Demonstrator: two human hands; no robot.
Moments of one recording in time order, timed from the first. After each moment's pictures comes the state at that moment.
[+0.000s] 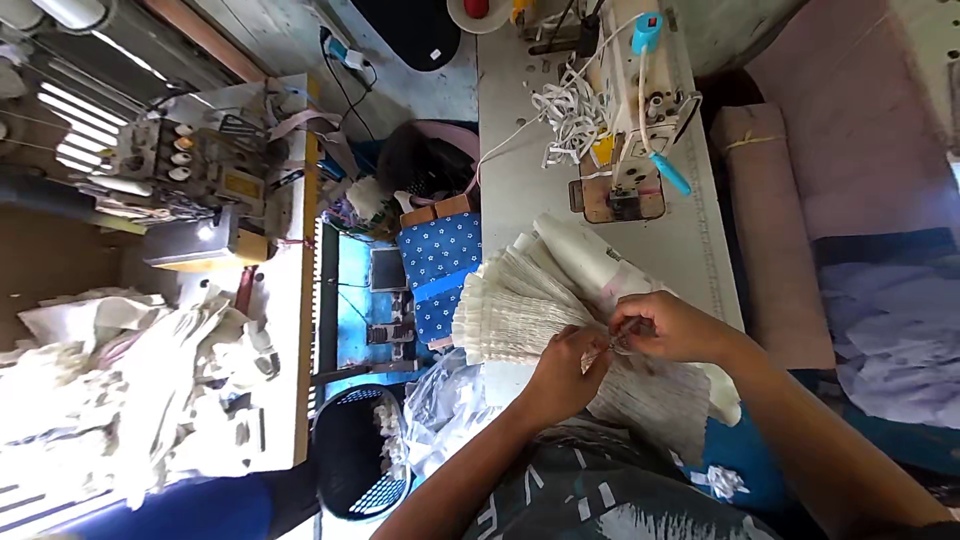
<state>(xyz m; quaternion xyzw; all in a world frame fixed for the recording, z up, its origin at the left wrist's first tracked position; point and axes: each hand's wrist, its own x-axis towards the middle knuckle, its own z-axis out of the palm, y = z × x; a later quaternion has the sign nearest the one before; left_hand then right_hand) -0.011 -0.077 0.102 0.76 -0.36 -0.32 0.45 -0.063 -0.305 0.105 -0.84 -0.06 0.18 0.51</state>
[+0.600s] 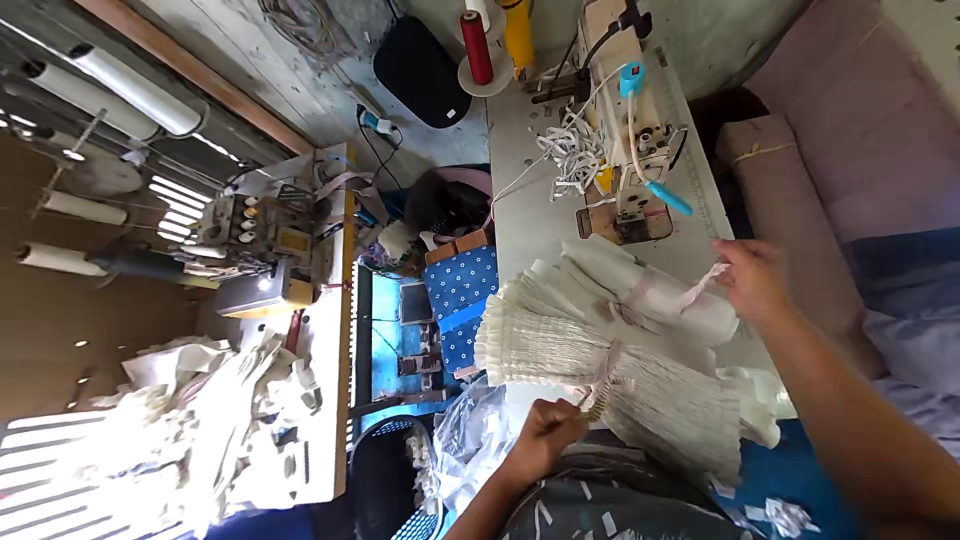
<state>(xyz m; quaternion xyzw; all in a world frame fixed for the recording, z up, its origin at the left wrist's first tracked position) -0.028 -0.013 0.072 0.57 -0.31 -0.36 0.68 -0.049 -0.383 0.076 -0.68 0.29 -0.22 0.64</state>
